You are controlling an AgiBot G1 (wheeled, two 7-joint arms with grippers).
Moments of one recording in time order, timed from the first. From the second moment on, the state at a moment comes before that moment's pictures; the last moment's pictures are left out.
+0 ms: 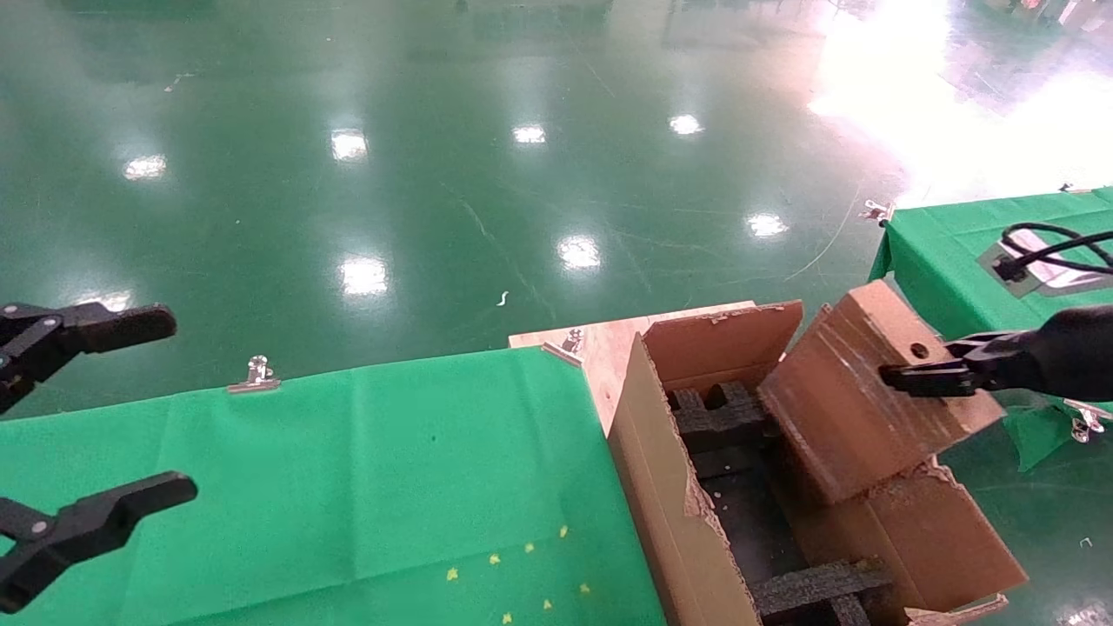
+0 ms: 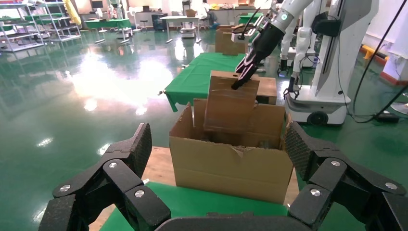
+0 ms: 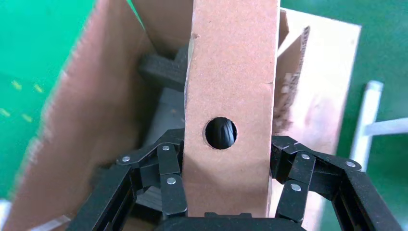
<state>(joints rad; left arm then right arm) -1.07 0.56 0.36 -1.22 0.64 1.43 -0.13 1.95 -0.32 -1.33 0.65 -1.21 -1.33 0.53</state>
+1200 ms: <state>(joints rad) -1.07 0.56 0.36 -1.22 0.64 1.43 -0.13 1.78 -0.35 -1.41 0.72 -1.28 -1.10 0.77</state>
